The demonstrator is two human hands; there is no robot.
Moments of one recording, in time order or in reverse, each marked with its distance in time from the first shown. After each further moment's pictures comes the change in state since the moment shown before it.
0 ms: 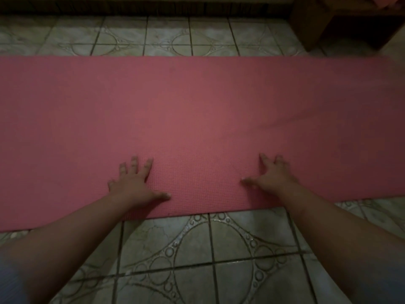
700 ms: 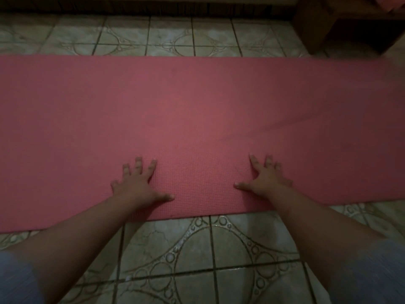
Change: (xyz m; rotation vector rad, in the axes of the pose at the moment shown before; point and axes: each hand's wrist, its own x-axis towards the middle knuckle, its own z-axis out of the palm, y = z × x) left_hand 0.008 0.007 -0.001 -0.026 0.005 -0.003; right_hand 0.004 -0.021 0.005 -0.109 -0.061 -0.056
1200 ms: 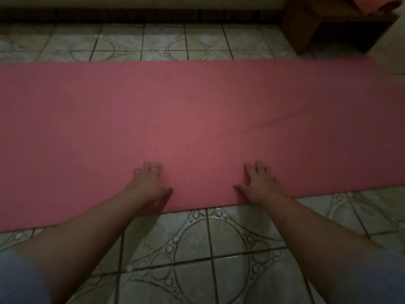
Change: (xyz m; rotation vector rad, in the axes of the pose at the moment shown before) left_hand -0.016 0.031 -0.009 -0.051 -0.018 0.078; right_hand -0.028 0.007 0.023 -0.026 0.067 -0.074
